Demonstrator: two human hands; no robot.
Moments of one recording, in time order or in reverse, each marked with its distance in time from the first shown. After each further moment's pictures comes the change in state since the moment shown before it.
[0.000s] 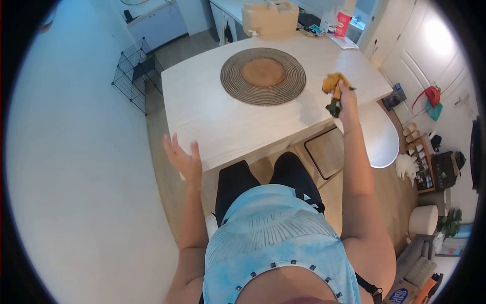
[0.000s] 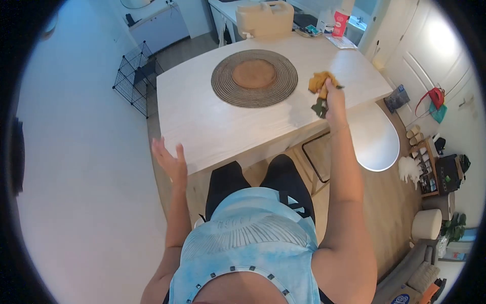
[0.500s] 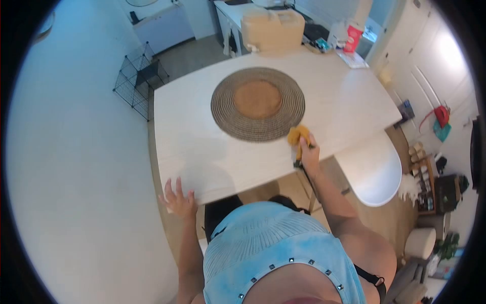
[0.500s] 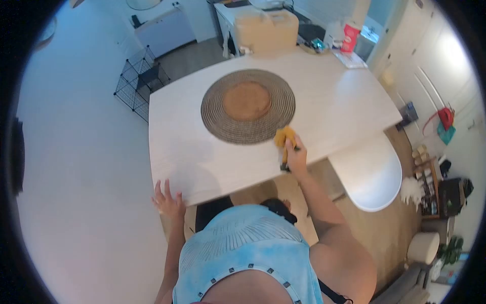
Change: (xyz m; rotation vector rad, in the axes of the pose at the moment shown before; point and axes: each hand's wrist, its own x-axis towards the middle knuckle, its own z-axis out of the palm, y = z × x) left_hand -0.041 -0.012 0.029 0.644 -0.198 -0.048; right_hand 0.018 0.128 0.016 -0.156 -0.244 -0.159
